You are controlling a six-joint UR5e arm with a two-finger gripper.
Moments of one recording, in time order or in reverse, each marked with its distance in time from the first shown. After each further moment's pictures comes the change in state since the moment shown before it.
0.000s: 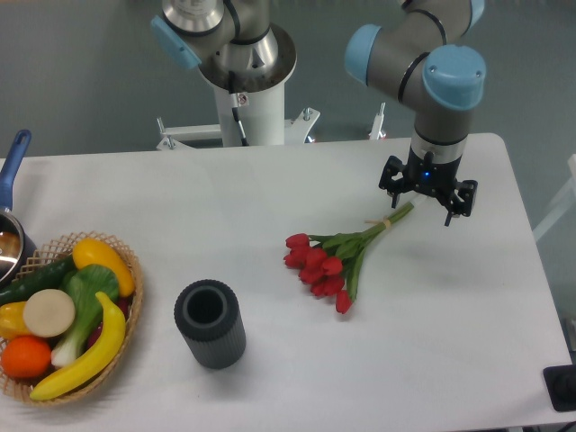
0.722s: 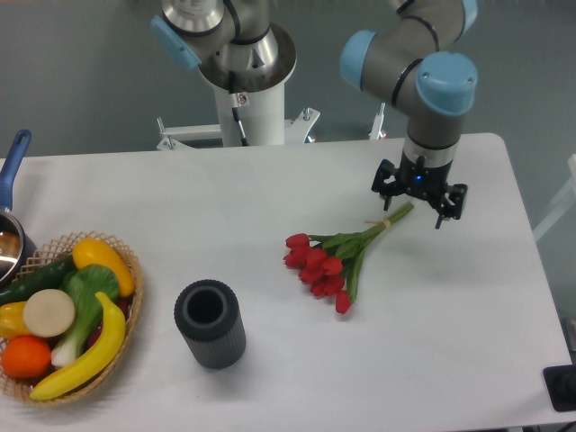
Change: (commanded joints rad) arm 0.000 -0.006 -0.141 0.166 -0.041 0.002
